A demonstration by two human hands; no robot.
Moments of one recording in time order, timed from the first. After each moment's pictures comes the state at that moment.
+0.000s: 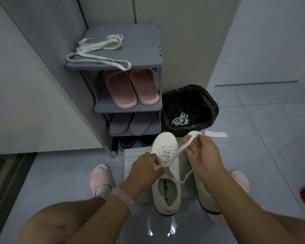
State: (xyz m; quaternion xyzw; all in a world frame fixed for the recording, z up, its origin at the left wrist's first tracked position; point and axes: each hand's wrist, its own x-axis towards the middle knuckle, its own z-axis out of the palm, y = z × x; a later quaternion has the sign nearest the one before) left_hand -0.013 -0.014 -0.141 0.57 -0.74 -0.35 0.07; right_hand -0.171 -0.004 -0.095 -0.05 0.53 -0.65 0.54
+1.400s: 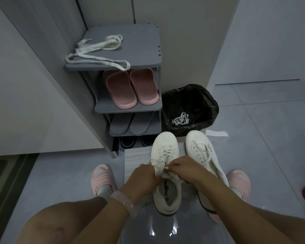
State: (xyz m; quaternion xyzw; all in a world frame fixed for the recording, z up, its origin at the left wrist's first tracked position) left_hand -0.015 0.001 -0.119 0.54 -0.76 -0.34 -0.11; right_hand -0.157 0.010 -0.100 -0.48 0.68 -0.10 0.54
